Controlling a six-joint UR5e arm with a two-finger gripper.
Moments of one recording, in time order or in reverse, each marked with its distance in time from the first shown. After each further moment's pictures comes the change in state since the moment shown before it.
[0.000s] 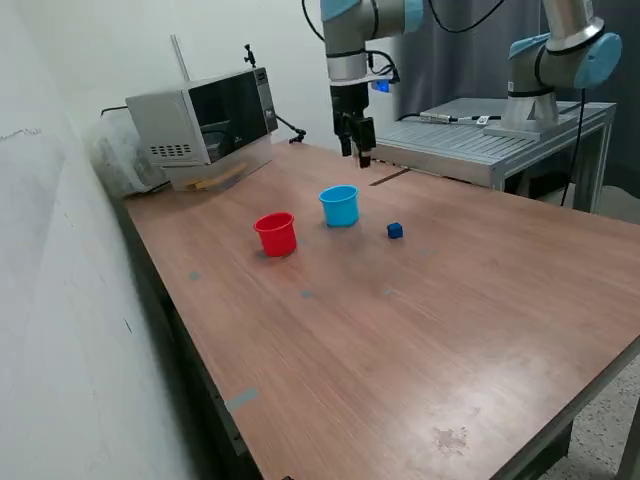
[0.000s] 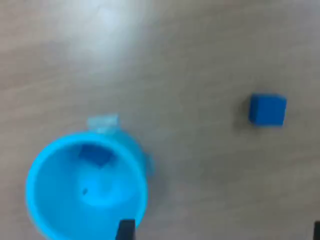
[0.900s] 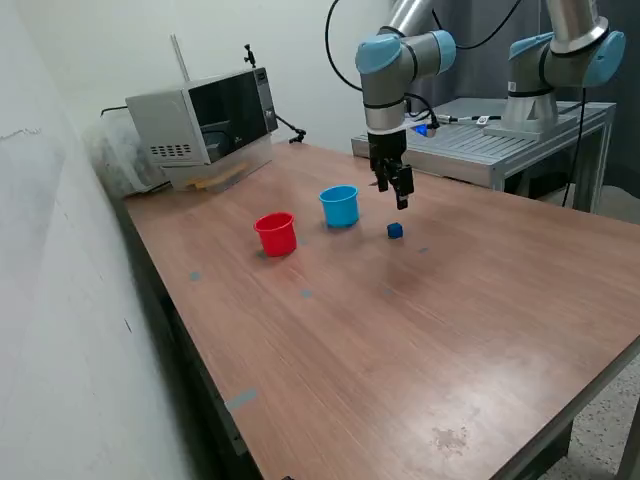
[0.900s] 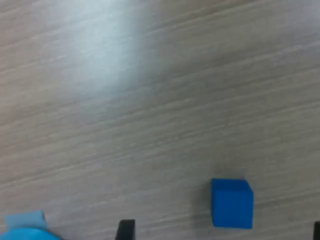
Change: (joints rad) arm 0.111 0.111 0.074 -0.098 -0.052 0.195
